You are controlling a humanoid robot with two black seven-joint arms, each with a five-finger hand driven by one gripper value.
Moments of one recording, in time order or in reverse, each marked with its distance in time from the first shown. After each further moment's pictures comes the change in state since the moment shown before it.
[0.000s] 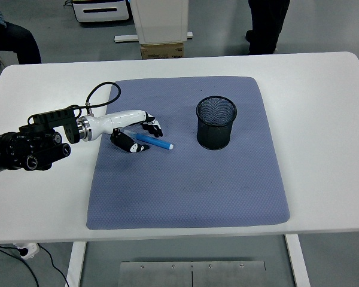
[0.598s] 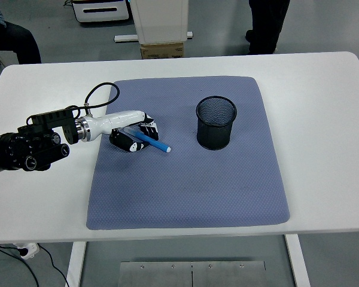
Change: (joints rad) left arm -0.004 0.005 -0.001 0.005 -0.003 0.001 -0.006; right arm 0.000 0.000 0.000 0.001 0.000 0.000 0.000
